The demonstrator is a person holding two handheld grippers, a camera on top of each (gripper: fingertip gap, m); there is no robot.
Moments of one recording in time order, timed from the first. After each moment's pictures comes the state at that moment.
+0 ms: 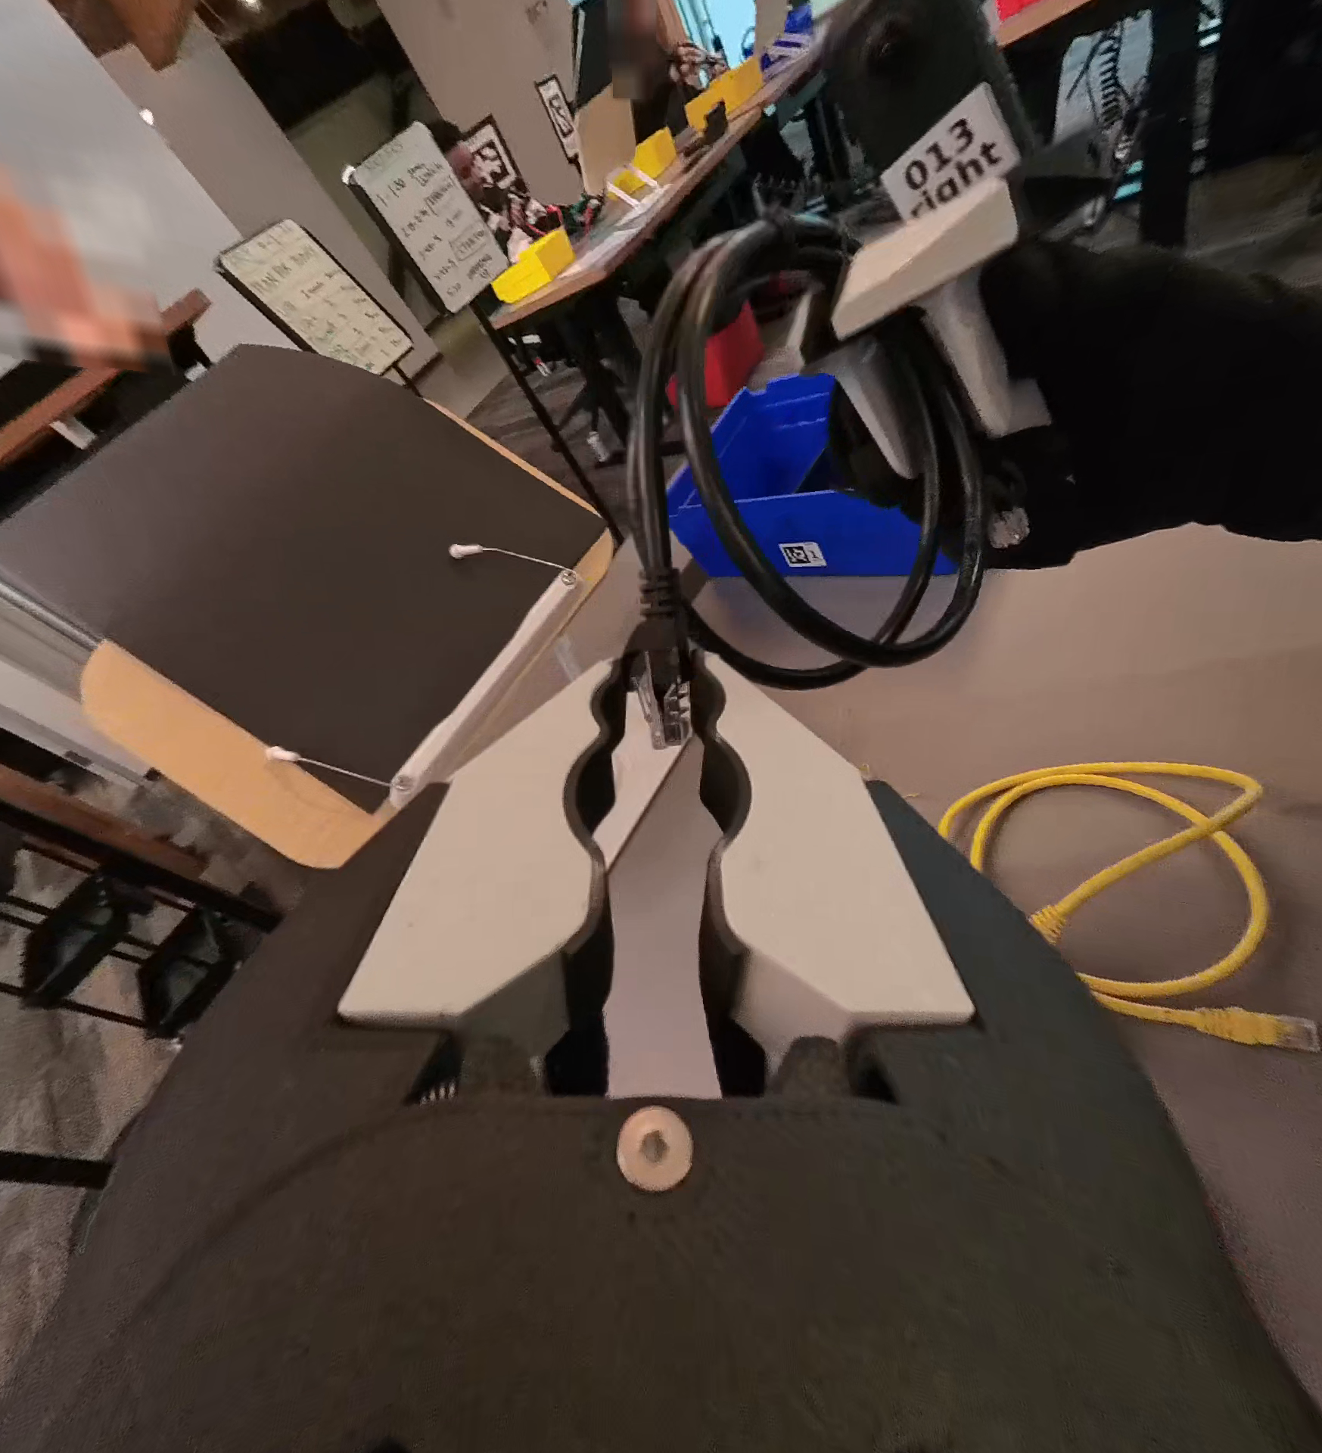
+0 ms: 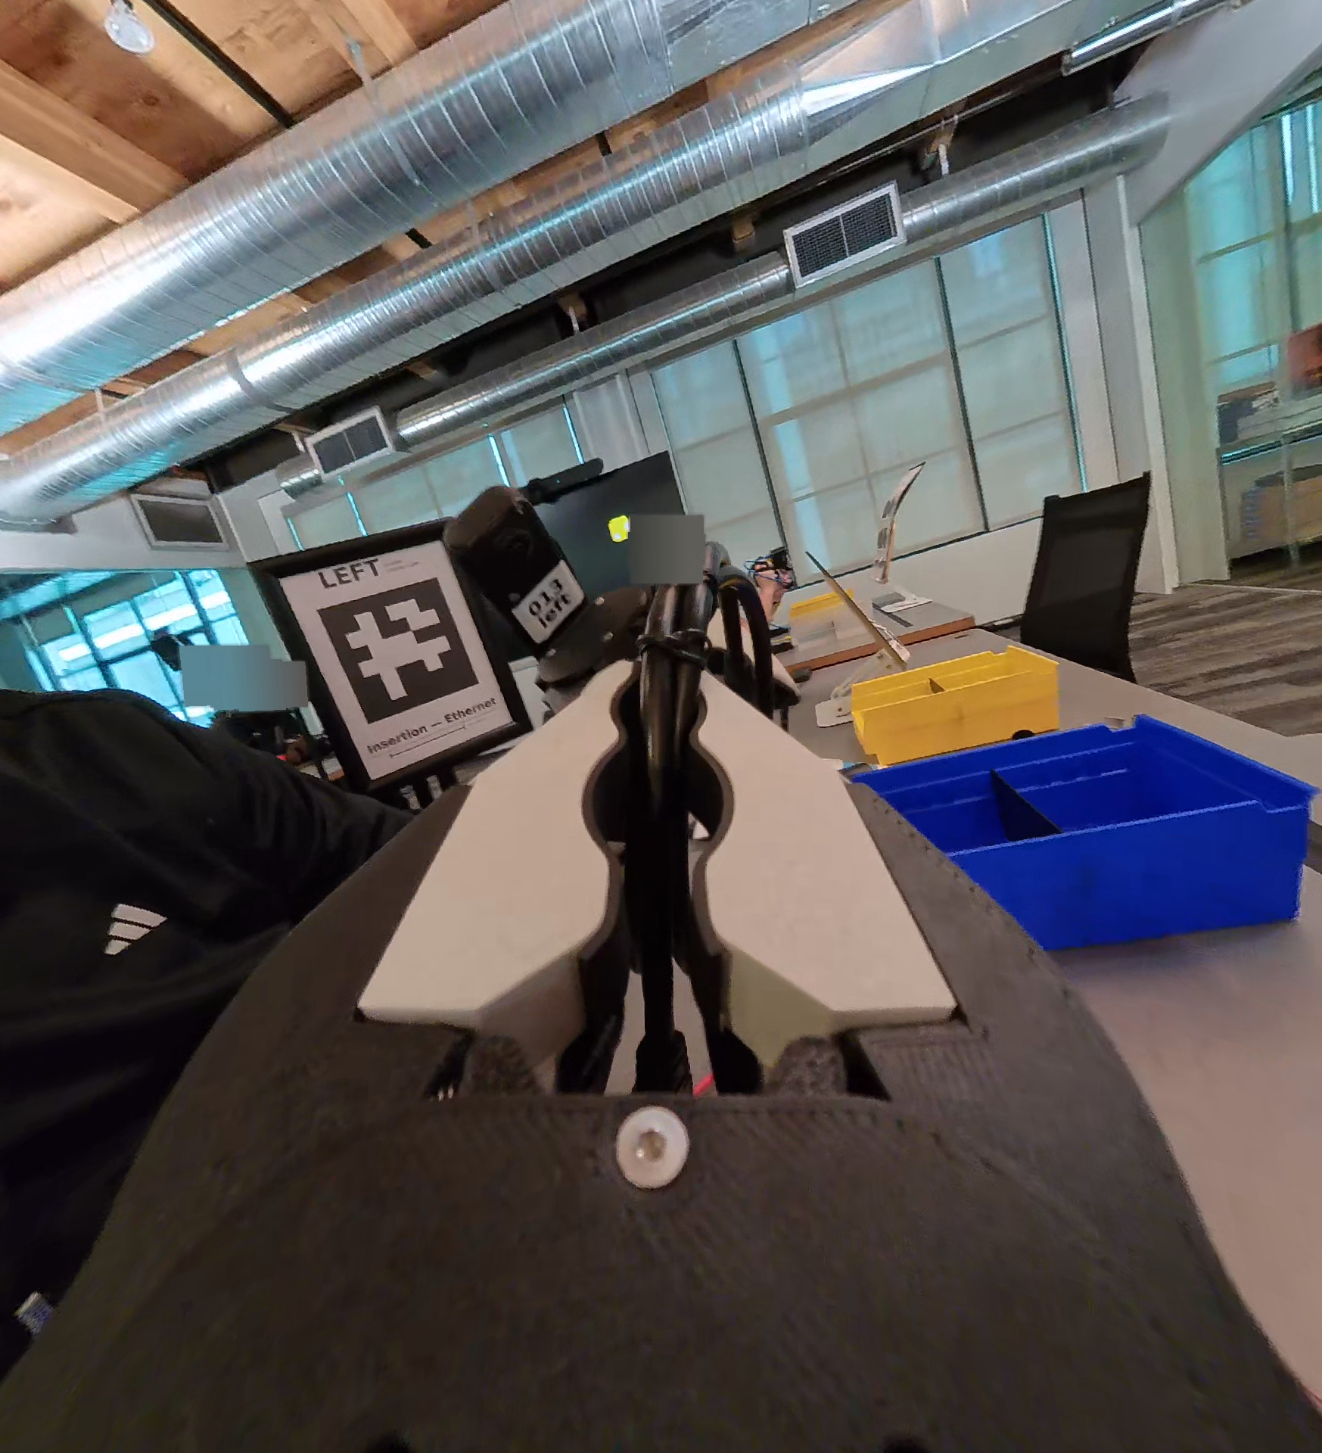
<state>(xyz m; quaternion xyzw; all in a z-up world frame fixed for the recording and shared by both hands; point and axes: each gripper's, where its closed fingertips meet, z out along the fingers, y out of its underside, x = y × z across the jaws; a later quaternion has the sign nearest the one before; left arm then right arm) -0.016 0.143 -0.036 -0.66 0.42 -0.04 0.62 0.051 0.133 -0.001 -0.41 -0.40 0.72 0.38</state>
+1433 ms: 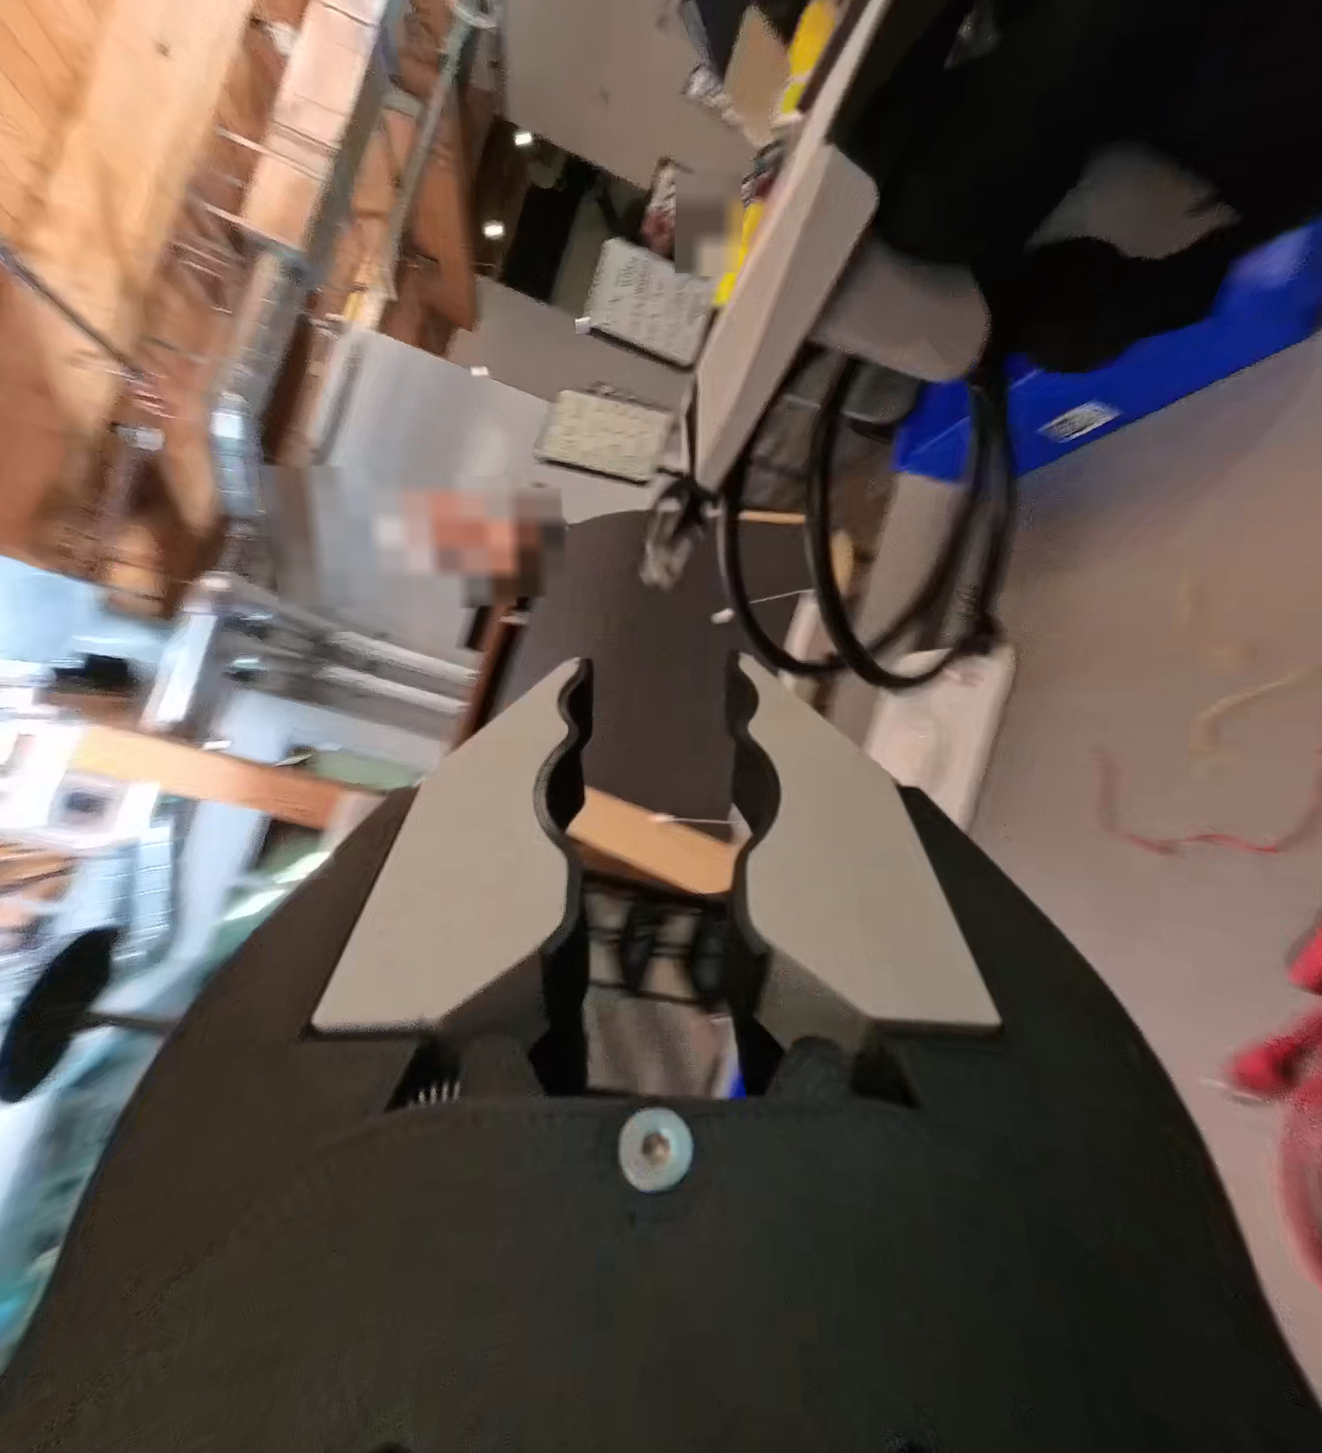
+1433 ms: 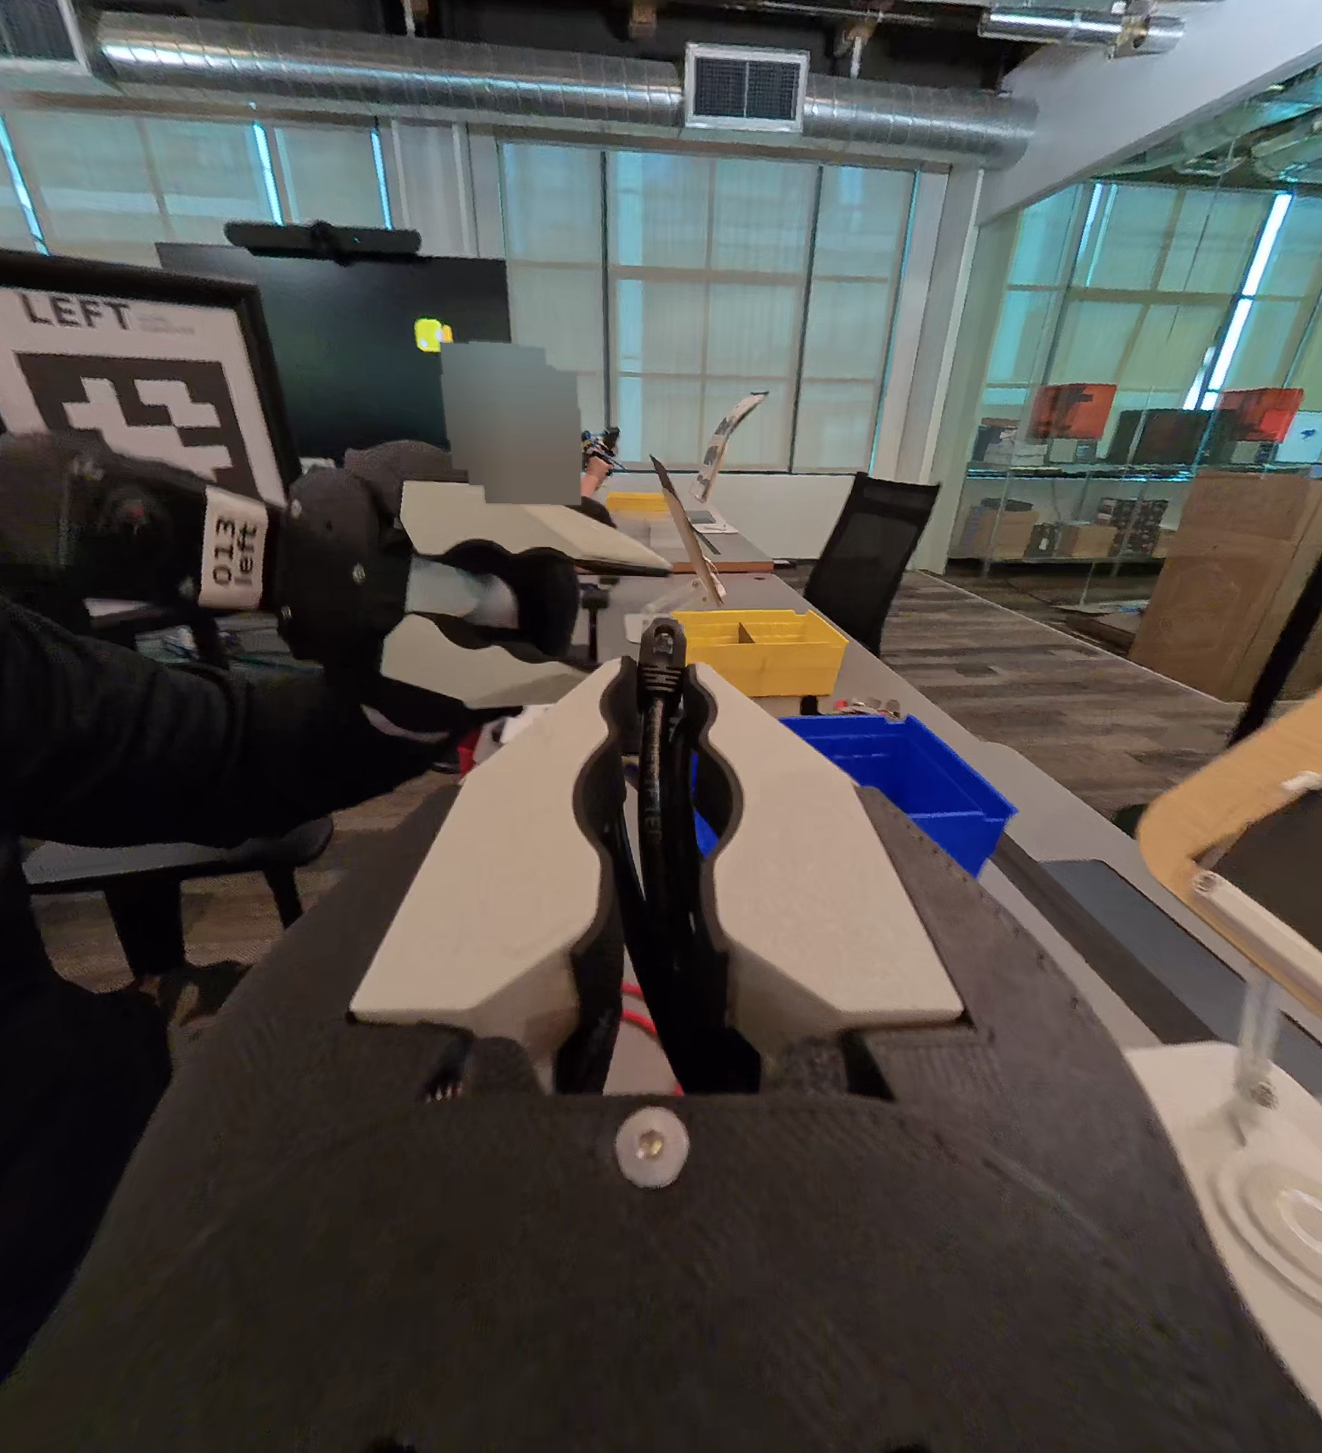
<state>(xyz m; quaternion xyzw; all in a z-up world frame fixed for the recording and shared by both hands) 0.006 0.104 0.015 -0.51 0.51 0.28 0.64 0.041 0.106 0.022 -0.43 -0.50 0.55 0.50</state>
